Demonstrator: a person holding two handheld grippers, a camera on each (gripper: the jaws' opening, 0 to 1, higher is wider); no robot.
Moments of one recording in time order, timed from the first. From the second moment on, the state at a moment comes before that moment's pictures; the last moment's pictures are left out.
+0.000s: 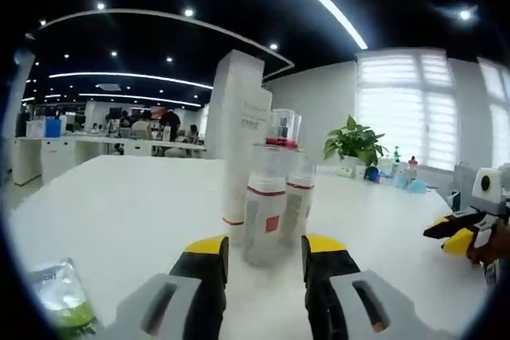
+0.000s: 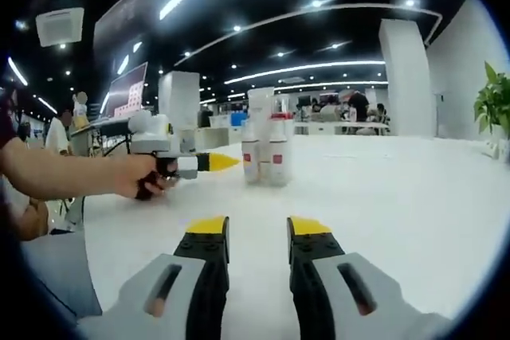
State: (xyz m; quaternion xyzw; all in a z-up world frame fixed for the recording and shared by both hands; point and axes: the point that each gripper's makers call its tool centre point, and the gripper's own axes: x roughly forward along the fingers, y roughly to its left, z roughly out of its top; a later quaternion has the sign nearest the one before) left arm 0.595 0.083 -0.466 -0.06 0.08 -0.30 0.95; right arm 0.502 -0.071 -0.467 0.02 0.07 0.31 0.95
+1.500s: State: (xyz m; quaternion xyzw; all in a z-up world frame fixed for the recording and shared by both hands) left arm 0.489 0.094 -0.453 -0.03 -0.02 -0.31 0.95; right arm 0.648 0.000 -0.488 -0.02 0.11 0.27 0.96
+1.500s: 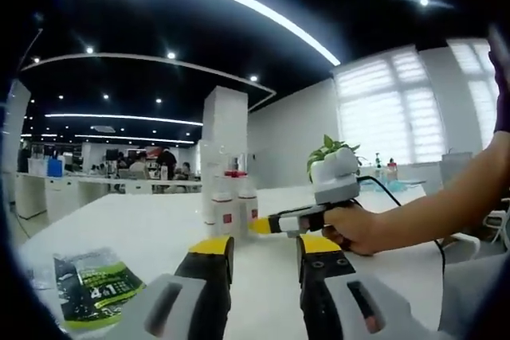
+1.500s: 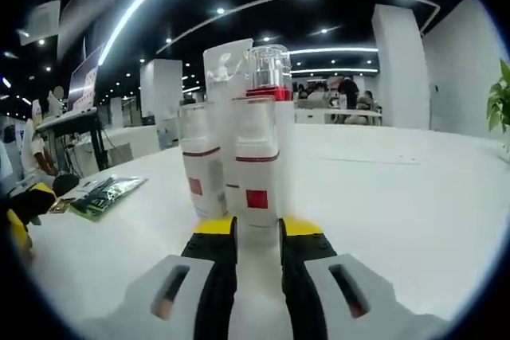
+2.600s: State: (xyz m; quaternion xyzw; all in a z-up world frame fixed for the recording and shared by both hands) left arm 0.508 0.243 -0.484 -0.10 0.10 -0.07 0.99; right arm 0.559 0.116 -0.470 -0.05 0.07 0.41 0.91
